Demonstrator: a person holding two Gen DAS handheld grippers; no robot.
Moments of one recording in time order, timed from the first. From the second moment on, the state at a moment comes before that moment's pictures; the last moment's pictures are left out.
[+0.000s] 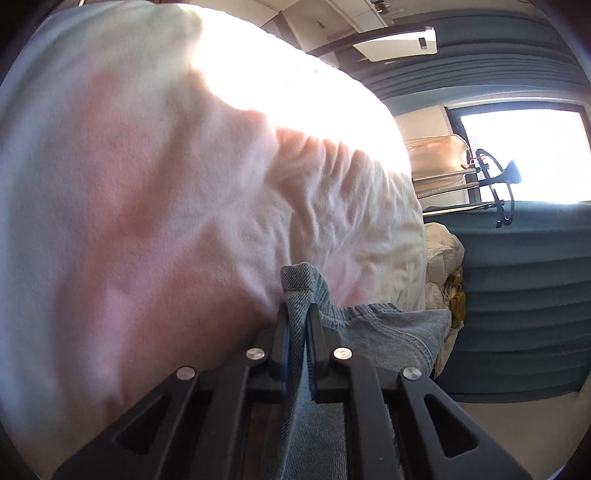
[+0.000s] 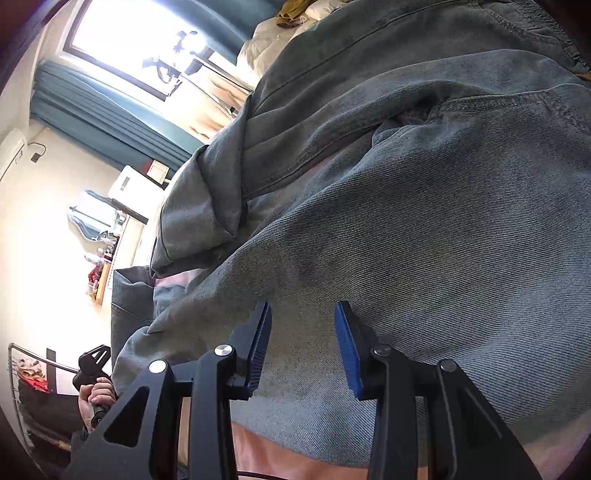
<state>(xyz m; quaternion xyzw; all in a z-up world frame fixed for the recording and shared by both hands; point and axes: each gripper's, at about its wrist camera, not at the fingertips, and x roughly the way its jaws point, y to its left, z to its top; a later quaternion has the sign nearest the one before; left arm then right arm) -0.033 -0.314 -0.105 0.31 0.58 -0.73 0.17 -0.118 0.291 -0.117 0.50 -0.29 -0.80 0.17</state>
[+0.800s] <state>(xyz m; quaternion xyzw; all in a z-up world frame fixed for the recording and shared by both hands) 0.060 -0.304 -0.037 0.33 0.49 -0.75 0.31 -0.086 0.332 -0.080 0.44 -0.30 -0.84 0.13</state>
